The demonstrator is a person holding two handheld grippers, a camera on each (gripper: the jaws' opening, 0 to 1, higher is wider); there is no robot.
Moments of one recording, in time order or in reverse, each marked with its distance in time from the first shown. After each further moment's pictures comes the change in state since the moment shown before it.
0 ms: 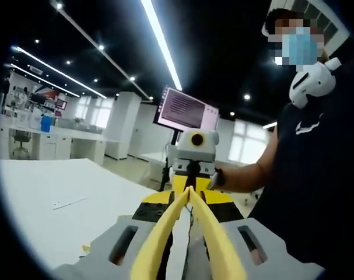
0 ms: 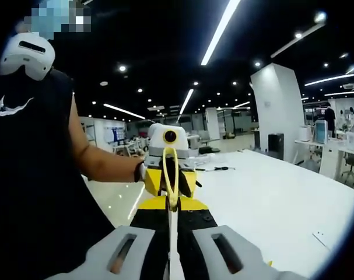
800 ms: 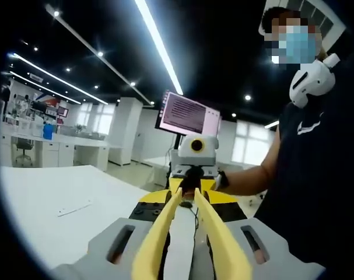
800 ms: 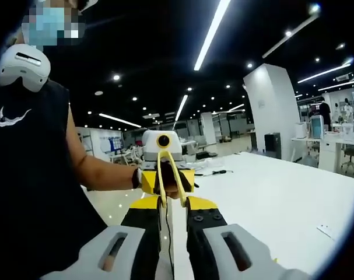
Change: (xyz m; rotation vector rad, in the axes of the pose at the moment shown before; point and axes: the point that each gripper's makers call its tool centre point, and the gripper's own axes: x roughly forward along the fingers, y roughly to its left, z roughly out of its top) left arm -0.003 -0.002 0.007 0.039 -0.018 0.020; right arm -0.002 -0.003 0.005 0.062 -0.046 -0.025
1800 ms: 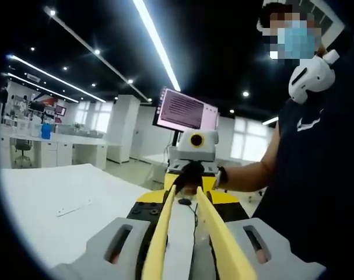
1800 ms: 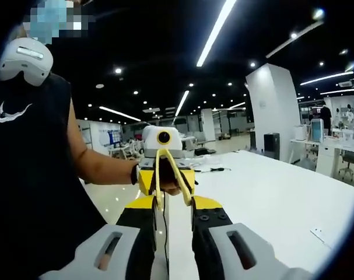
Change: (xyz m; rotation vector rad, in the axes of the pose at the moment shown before) left arm 0.011 -0.006 0.001 0.021 0.020 0.002; right arm -0.007 -0.006 0.000 -0.067 0.017 -0.042
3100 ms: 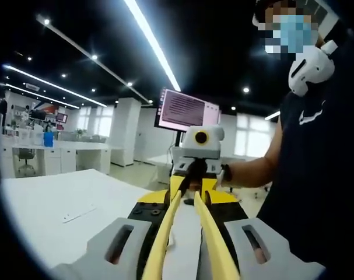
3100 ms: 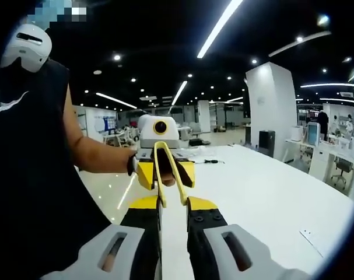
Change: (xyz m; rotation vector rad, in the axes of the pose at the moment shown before) left arm 0.002 0.004 -0.002 0.053 -0.003 0.011; right arm -0.005 0.005 -0.006 -0.044 0.102 -0.008
